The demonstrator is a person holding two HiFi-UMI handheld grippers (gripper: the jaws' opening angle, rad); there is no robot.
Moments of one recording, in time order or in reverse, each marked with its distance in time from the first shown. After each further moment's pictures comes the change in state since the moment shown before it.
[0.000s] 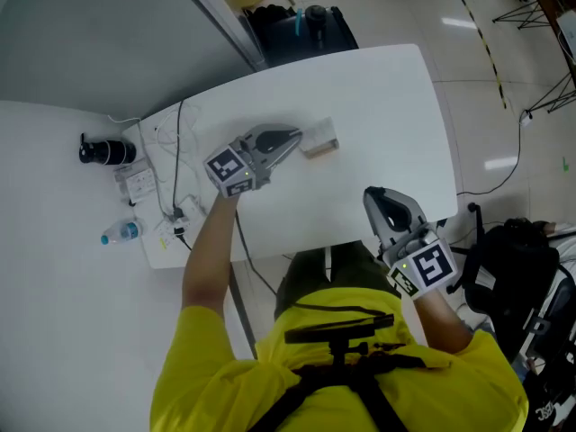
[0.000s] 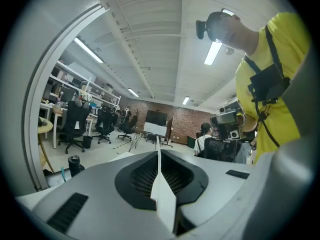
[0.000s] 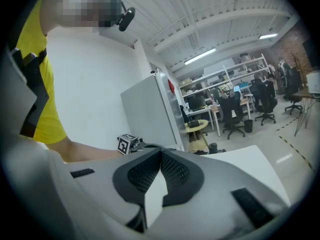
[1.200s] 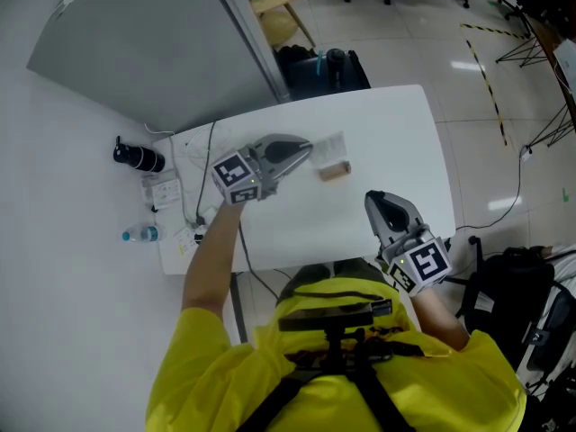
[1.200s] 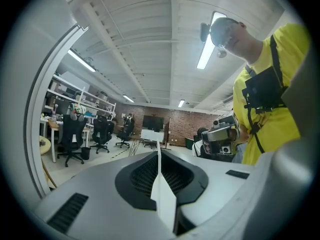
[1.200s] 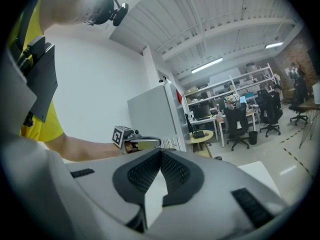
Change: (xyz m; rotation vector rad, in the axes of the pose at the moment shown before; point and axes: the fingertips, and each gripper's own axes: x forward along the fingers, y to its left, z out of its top) left arm -0.040 -0.039 0.109 0.074 -0.033 -0.028; right arm -0.002 0.042 0.054 -0.068 -0.079 0.026
